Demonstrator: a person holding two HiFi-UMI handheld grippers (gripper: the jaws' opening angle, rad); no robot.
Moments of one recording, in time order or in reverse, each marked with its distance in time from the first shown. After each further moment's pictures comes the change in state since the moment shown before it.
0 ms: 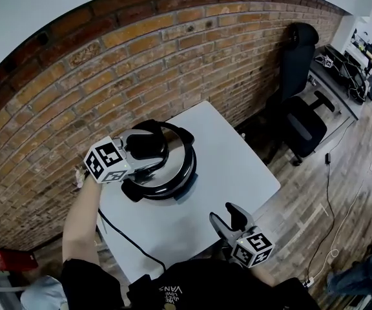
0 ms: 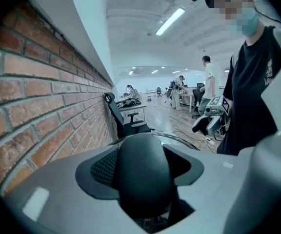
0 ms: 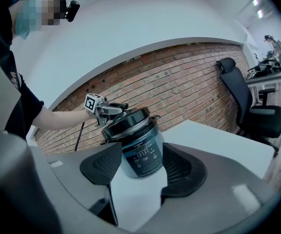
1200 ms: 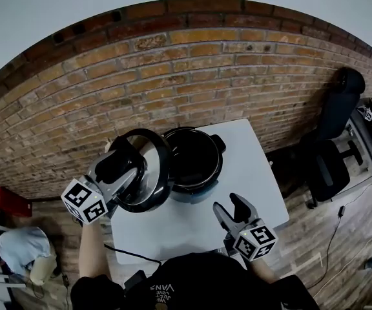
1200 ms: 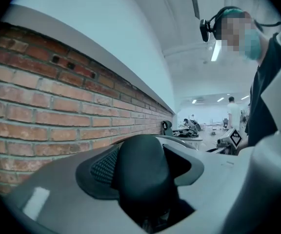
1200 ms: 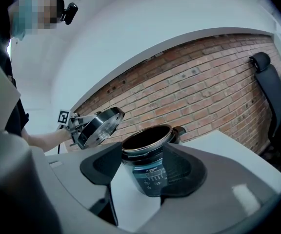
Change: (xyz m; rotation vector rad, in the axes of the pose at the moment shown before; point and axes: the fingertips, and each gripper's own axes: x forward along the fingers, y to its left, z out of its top) left arm -0.199 -0.065 -0.011 -0.407 -0.343 0.763; right arm 0.046 0.024 0.053 -0.122 0.036 0.299
